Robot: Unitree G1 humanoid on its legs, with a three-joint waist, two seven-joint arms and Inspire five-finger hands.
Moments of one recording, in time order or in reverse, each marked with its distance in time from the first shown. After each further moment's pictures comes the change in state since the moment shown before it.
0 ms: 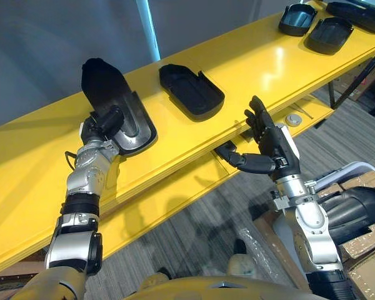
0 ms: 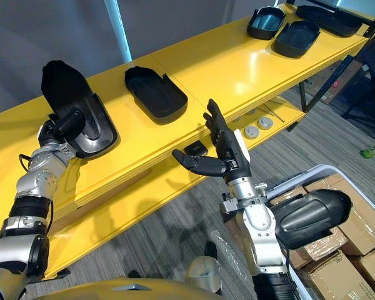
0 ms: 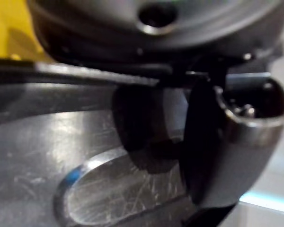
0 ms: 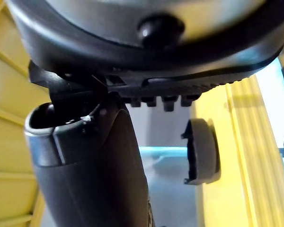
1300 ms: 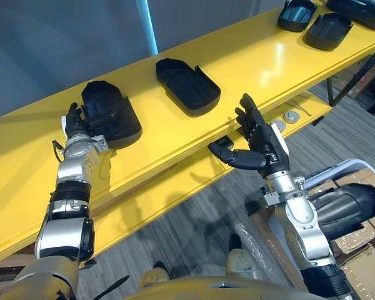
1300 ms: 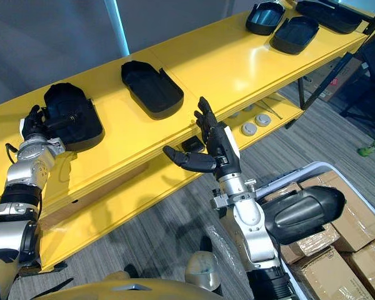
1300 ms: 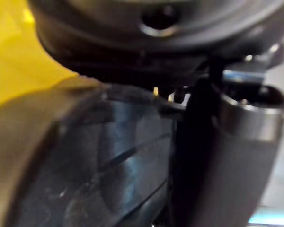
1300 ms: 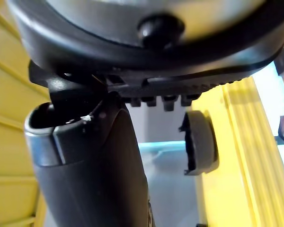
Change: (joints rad) left arm -0.069 0.079 -0.016 0.110 0.091 -0.013 0.067; right arm -0.038 0.011 0.101 -0.017 0.040 0.035 -0.078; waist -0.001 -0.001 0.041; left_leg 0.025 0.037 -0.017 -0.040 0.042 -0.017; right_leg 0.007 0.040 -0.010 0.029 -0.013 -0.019
